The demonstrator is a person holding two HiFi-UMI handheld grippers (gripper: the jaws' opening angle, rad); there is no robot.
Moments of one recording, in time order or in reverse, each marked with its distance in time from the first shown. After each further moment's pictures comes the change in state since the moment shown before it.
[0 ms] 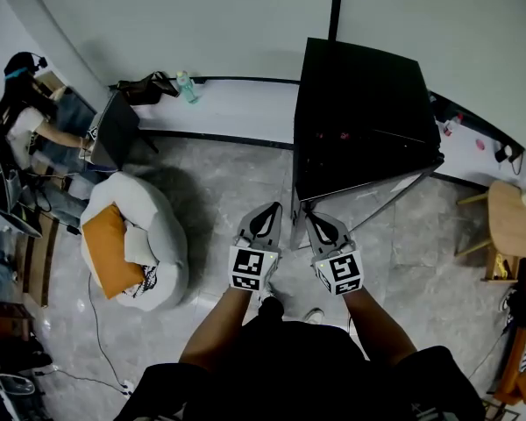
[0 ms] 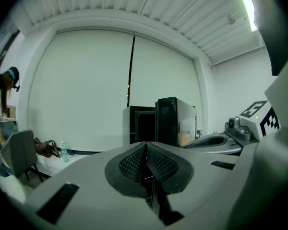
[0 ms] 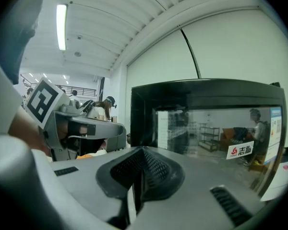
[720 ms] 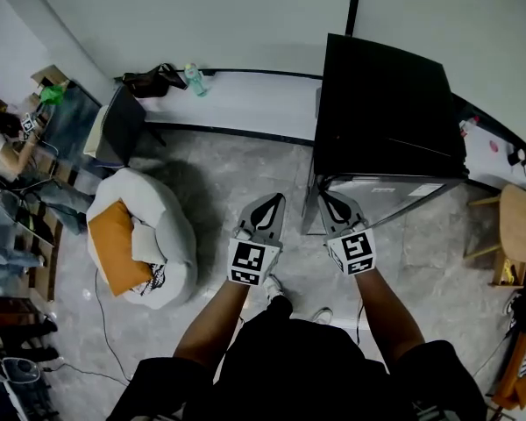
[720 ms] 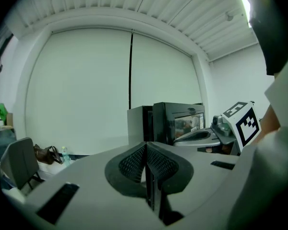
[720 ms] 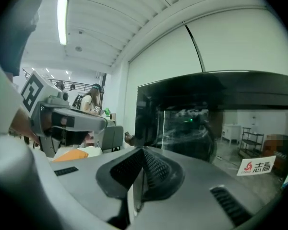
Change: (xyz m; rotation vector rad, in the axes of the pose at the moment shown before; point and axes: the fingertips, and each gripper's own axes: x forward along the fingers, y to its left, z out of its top) left arm 0.023 0.057 0.012 0.055 0.018 -0.011; right arm 0.077 -0.037 0.013 -0.053 0.016 0.003
